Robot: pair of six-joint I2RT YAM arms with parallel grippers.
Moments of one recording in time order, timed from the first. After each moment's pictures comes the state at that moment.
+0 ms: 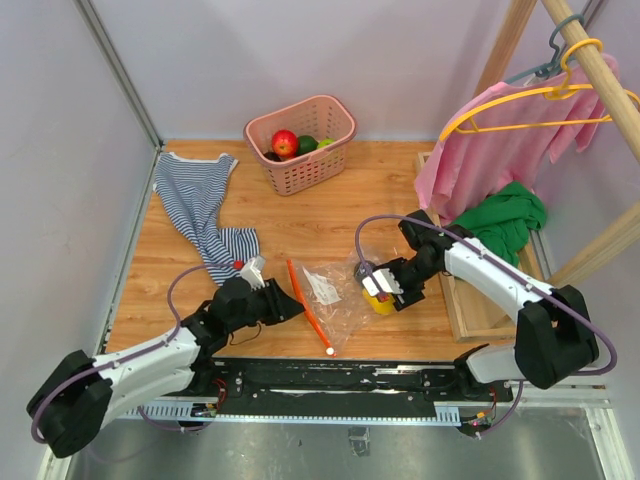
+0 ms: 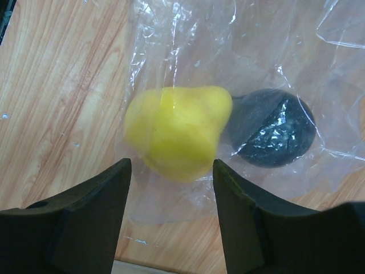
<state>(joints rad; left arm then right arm) -0.73 0.82 0.11 0.27 0.14 -0.97 0.47 1.37 0.90 -0.95 -0.57 -1.63</state>
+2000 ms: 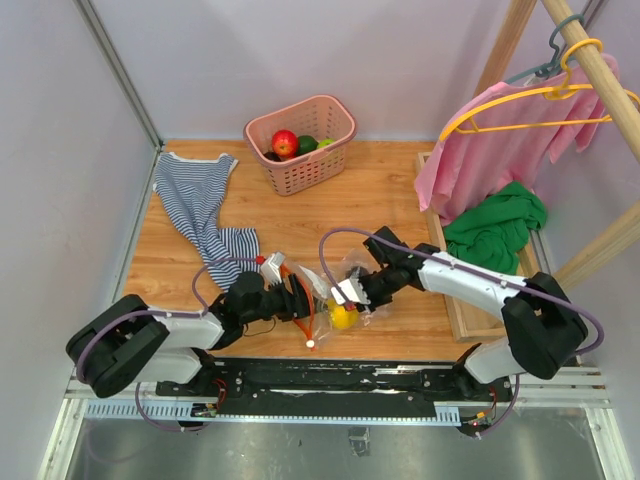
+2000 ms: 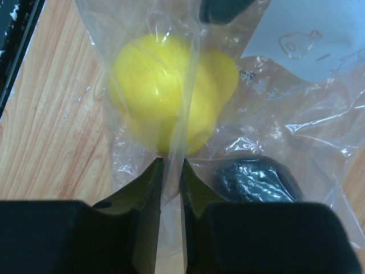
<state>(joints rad) -0.74 1.26 0.14 0.75 0.30 -1.01 0.72 1.43 0.83 -0.60 -0.59 -1.29</state>
